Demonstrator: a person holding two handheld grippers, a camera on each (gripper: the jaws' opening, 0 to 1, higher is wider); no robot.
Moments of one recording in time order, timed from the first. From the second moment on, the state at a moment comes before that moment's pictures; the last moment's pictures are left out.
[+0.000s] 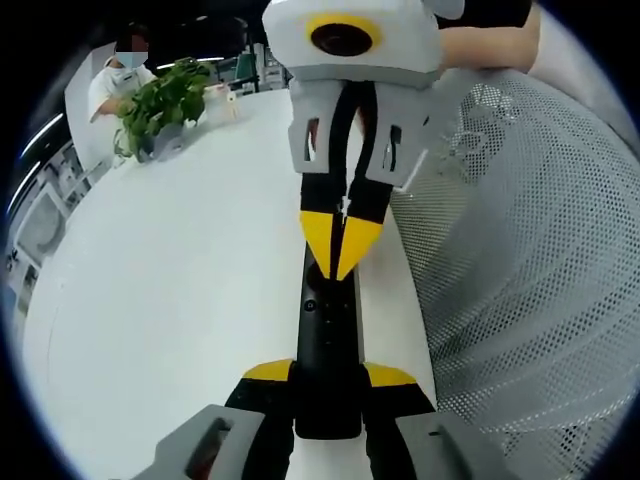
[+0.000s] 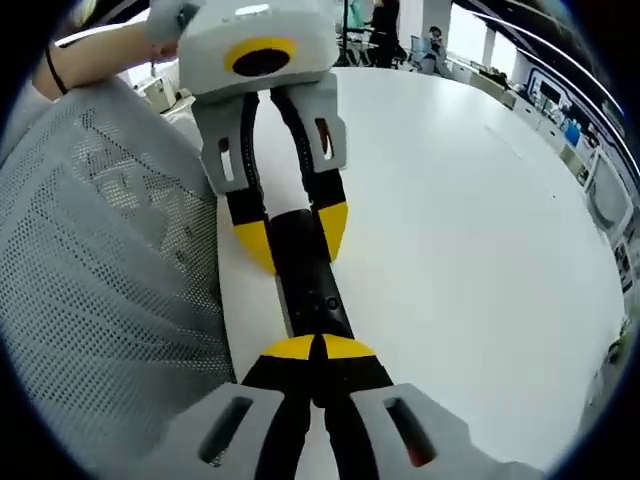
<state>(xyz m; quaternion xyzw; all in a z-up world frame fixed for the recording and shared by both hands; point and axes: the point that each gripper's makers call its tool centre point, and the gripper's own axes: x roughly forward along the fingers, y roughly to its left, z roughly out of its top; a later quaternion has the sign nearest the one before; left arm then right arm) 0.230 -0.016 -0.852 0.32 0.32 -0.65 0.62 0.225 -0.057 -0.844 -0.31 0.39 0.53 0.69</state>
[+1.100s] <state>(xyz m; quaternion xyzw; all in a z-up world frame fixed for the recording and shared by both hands) 0.231 -0.017 -0.852 0.30 0.32 -0.64 0.63 0.228 -0.058 -0.844 -0.33 0.38 0.54 0.68</state>
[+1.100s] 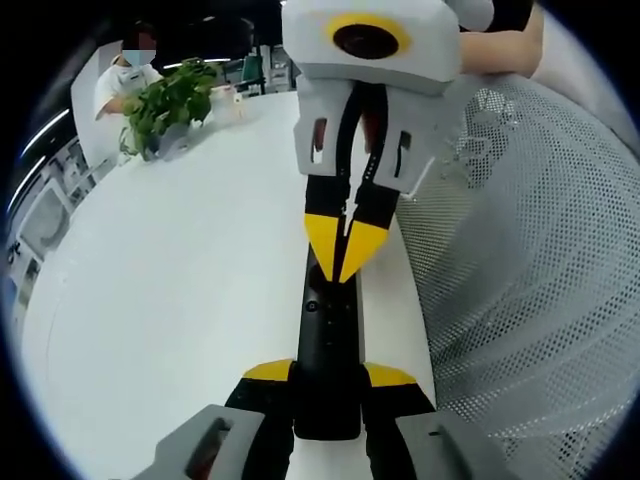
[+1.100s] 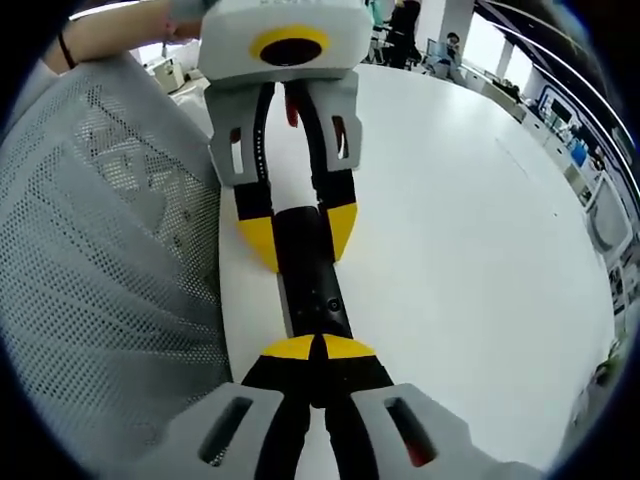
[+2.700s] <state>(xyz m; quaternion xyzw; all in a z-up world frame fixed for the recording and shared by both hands) 0.231 -0.018 -0.852 0.29 0.32 -0.64 0.64 0.218 -0.039 -0.844 -0.43 0.30 0.57 0.63</state>
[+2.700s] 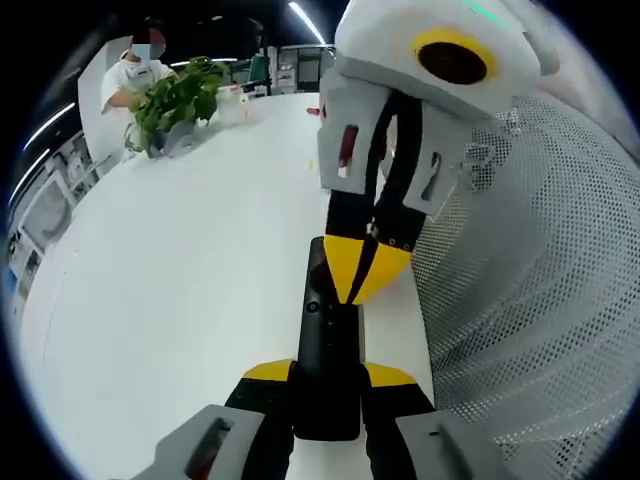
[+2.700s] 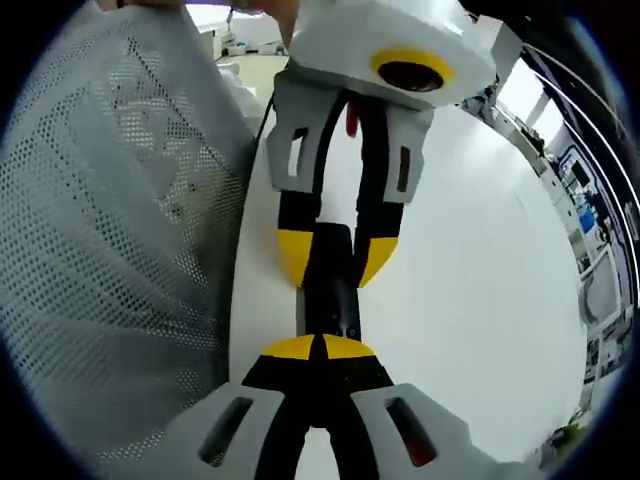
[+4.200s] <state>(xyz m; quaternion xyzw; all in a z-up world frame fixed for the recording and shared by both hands) 0.231 -0.018 -0.852 0.29 0.33 -0.64 0.63 0.215 -0.033 -0.848 -0.60 0.17 0.58 0.52</state>
